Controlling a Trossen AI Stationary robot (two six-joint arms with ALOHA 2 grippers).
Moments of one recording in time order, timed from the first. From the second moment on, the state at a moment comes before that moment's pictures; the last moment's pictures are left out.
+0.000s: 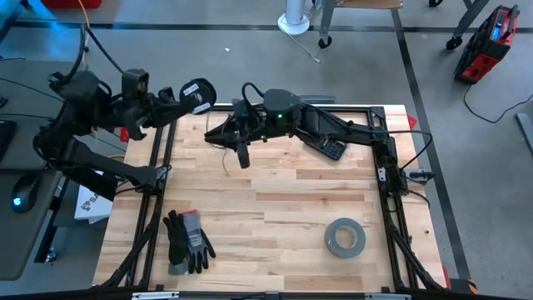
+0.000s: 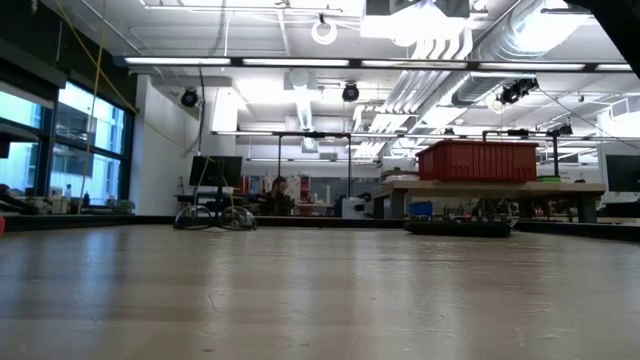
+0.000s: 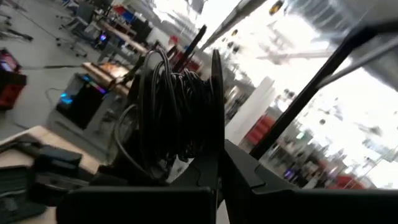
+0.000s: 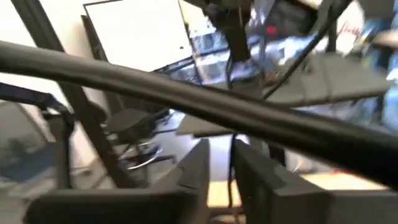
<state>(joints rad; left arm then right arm) 0.00 1.01 1.64 -0.47 -0.05 -0.64 -0.05 2.07 2.32 -0.26 -0.25 0.19</state>
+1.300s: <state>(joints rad) 0.00 0.98 1.64 -0.66 0.15 -0.37 -0.16 2.05 2.32 -0.38 -0.55 0.20</state>
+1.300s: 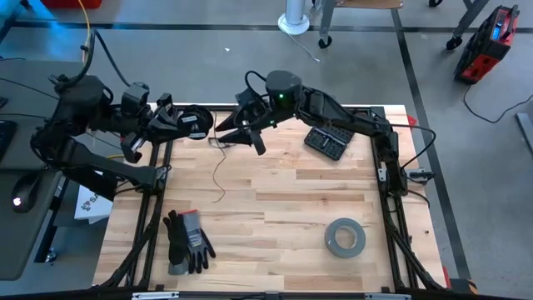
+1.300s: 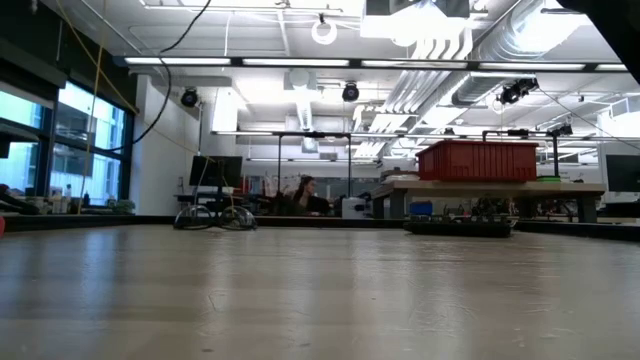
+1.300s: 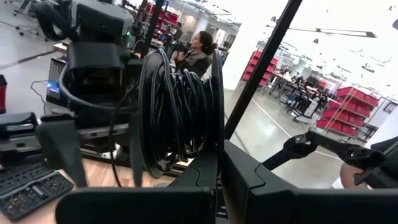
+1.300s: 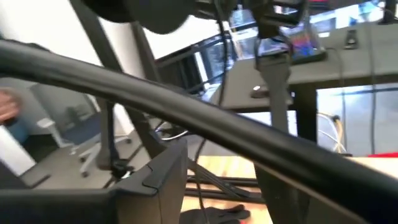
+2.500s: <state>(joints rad) 0.00 1.00 1.64 -0.63 0.12 -0.38 -0.15 2.05 2.32 -0.39 -0.58 0.20</state>
